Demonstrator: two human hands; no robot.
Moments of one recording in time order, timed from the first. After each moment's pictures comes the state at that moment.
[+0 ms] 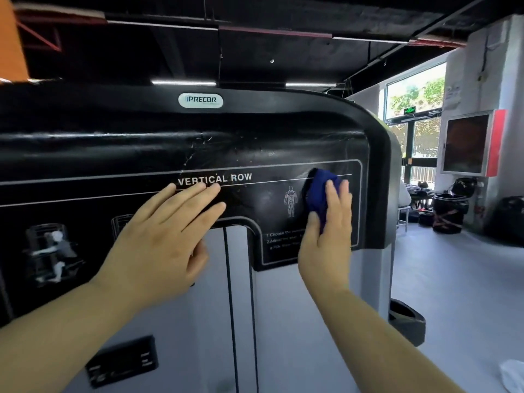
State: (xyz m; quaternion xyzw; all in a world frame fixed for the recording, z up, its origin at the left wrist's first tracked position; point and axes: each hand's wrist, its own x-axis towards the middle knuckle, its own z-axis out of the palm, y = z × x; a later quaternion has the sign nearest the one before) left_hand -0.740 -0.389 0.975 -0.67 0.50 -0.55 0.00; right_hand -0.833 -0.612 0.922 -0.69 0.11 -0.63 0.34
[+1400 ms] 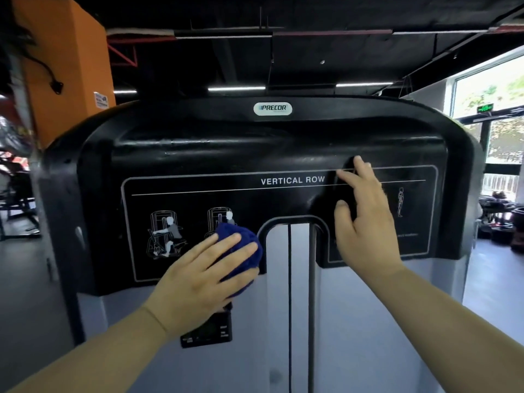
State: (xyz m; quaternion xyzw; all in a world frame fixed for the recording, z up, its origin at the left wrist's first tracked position) left_hand -0.707 -0.316 0.913 -0.63 0.52 -0.56 0.14; right_hand -0.840 -0.567 0.967 -0.78 0.01 -0.58 0.26
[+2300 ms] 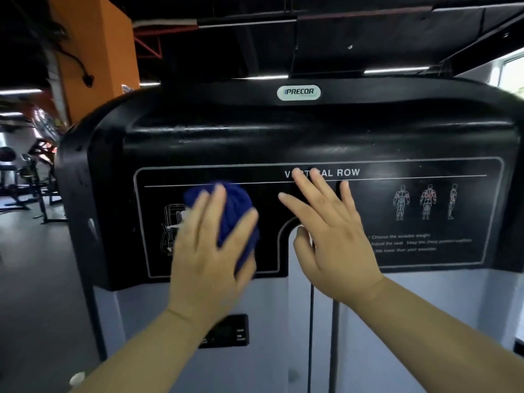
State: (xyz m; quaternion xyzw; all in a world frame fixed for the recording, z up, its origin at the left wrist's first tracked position) left_hand -0.717 -0.336 0.918 -0.69 0.33 -0.63 -0.12; right_hand -0.792 -0.525 0.949 -0.81 -0.15 -0.56 0.03
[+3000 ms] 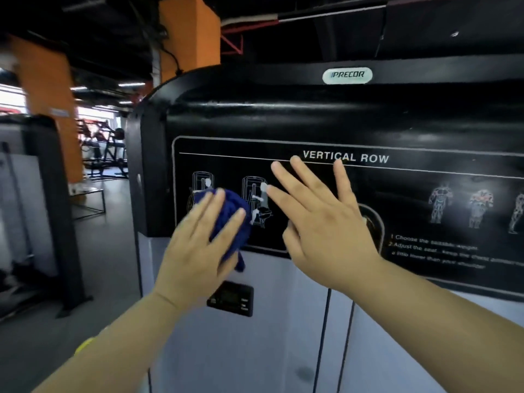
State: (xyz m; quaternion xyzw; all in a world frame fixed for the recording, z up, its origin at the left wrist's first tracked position) left_hand -0.721 -0.303 0.882 -0.75 0.28 -0.60 -0.01; right_hand -0.782 -0.523 0.955 -0.82 -0.25 -0.51 -0.10
